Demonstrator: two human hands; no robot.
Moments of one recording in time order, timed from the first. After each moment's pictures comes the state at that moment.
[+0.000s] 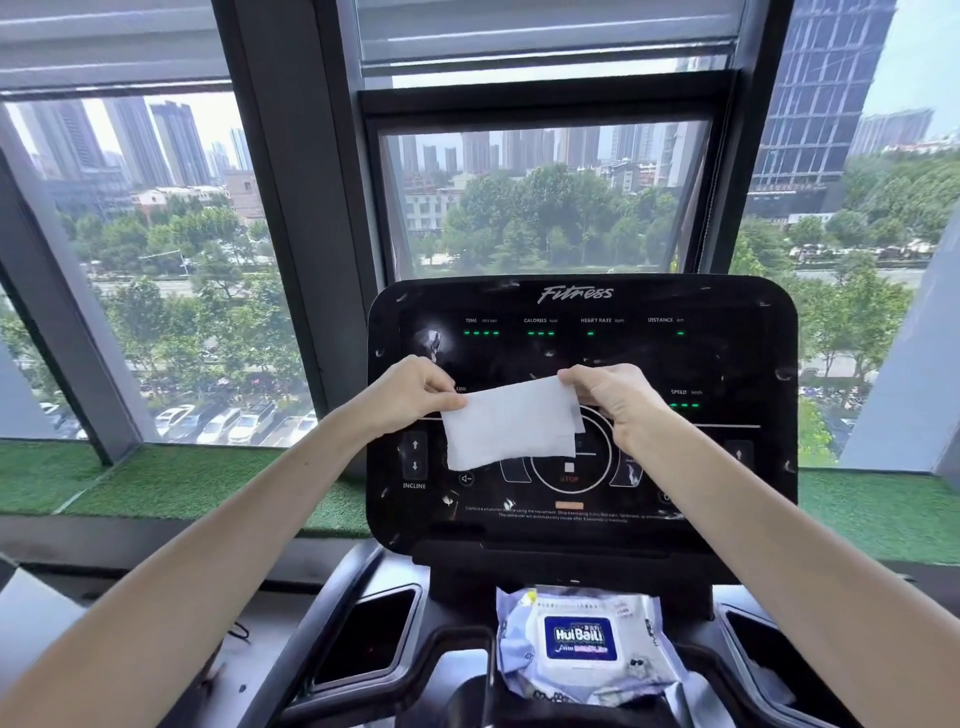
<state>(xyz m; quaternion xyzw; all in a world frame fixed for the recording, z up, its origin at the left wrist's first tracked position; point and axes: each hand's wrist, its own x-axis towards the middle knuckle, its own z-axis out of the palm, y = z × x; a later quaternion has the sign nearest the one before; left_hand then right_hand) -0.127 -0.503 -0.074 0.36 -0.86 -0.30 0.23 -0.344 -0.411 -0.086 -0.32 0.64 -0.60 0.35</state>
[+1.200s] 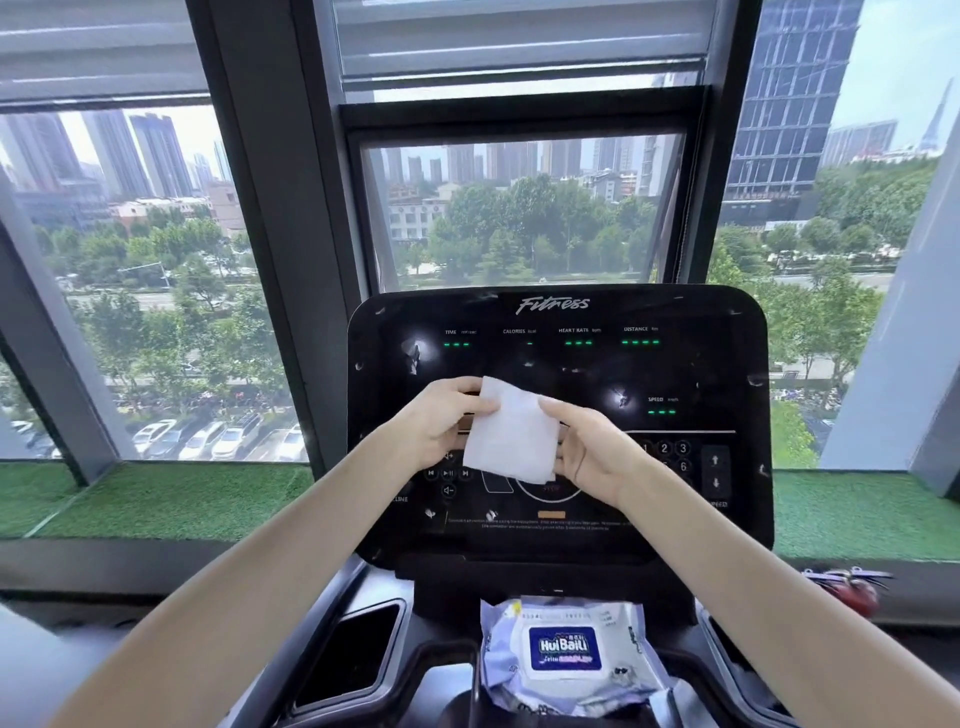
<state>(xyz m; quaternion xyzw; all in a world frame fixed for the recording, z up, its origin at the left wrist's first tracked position) -0.184 -0.484 -0.091 0.32 -0.63 -0.65 0.29 -0.337 -0.386 -0.113 -0.34 0.45 -0.61 0.56</state>
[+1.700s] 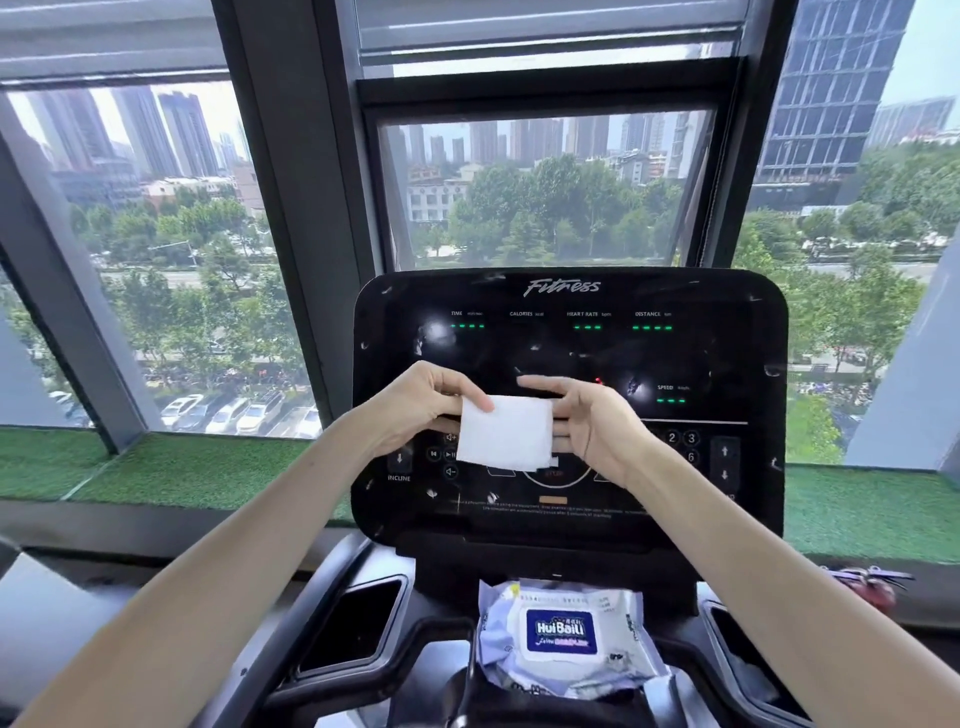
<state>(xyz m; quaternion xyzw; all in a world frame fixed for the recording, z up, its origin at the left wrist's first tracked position) -0.157 -0.480 -0.091 0.29 -0.75 -0.53 0.27 -0.354 -0.389 -0.114 -0.43 0.45 -0.58 0.53</state>
